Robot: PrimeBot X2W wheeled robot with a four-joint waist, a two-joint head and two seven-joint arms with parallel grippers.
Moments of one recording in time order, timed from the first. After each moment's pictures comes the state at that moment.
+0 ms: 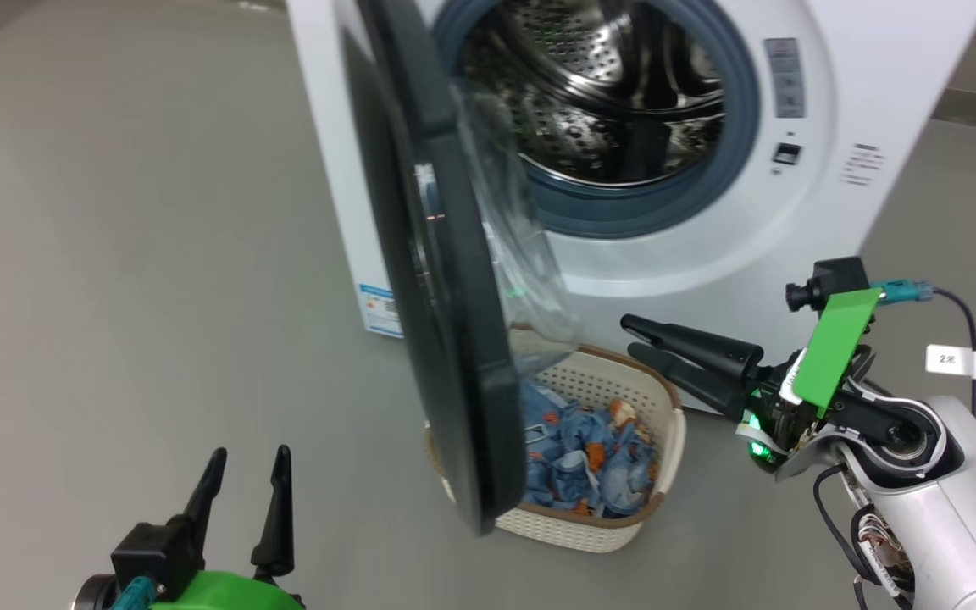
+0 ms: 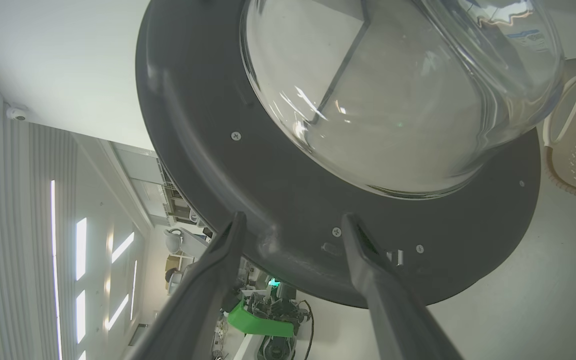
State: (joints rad) left arm -0.14 0.08 -0.11 0.40 -0.27 -0.11 -0.26; right arm -0.48 -0.19 0.22 0.38 1.64 0.13 0.79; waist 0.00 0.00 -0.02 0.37
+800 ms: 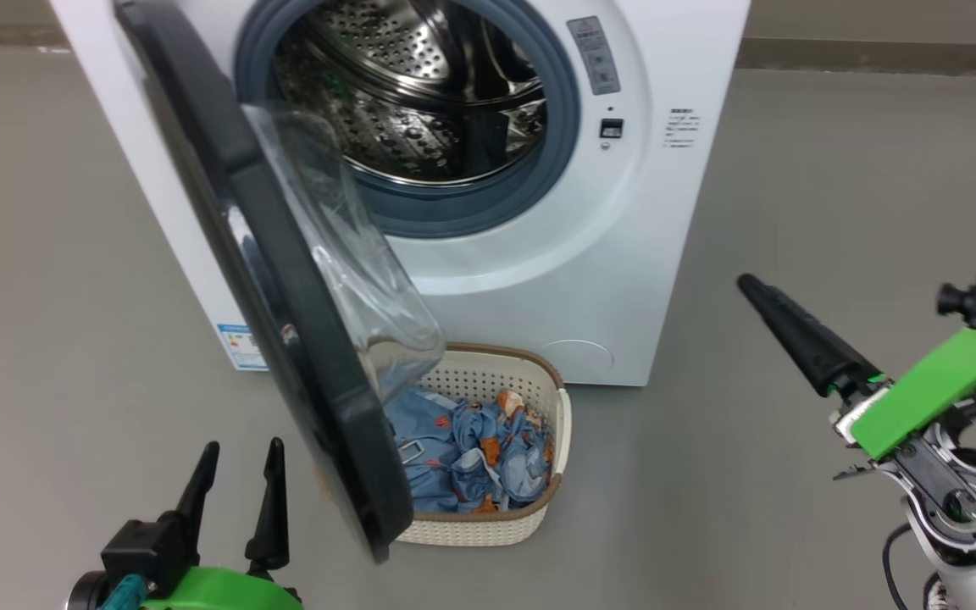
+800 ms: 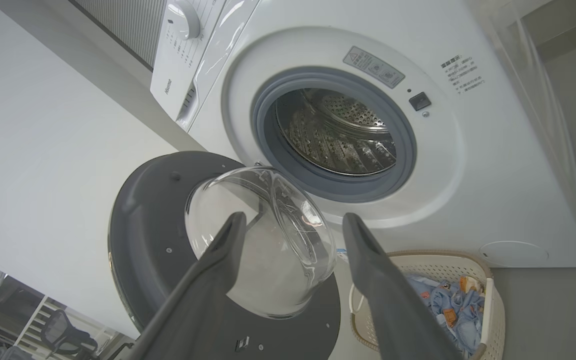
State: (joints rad) left arm -0.14 0.08 -0.11 0.38 -0.29 -0.09 -0.26; right arm -0.29 -0.33 0.19 0.06 1.28 0.13 0.30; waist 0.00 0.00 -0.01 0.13
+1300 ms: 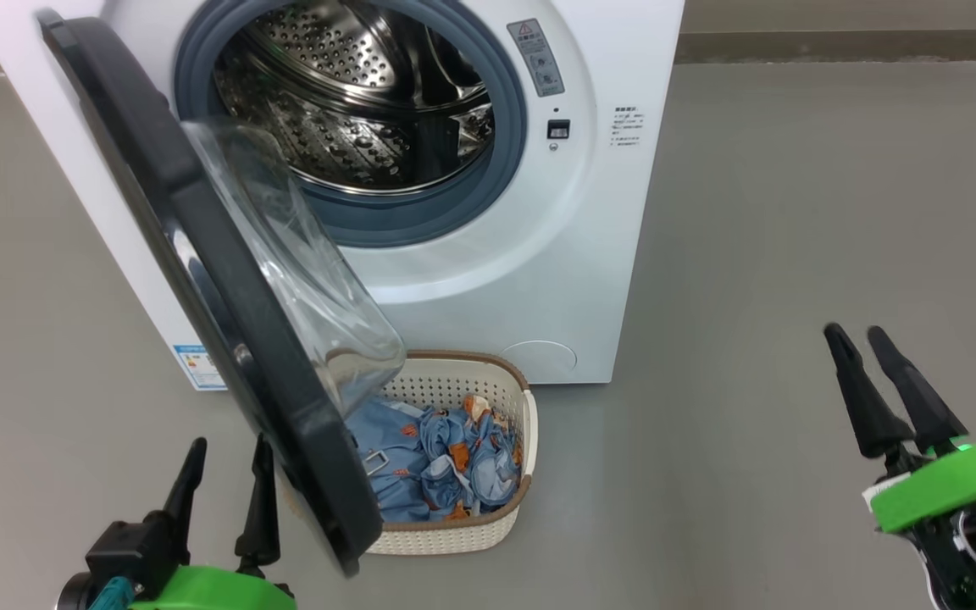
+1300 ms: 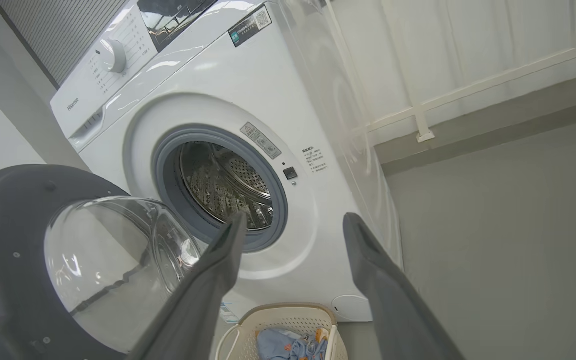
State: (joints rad) left arm -0.13 0.08 -0.10 0.35 -0.31 -0.08 -0.26; right arm -0.16 -0.42 0.24 0.11 1.03 0.13 -0.11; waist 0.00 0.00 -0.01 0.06
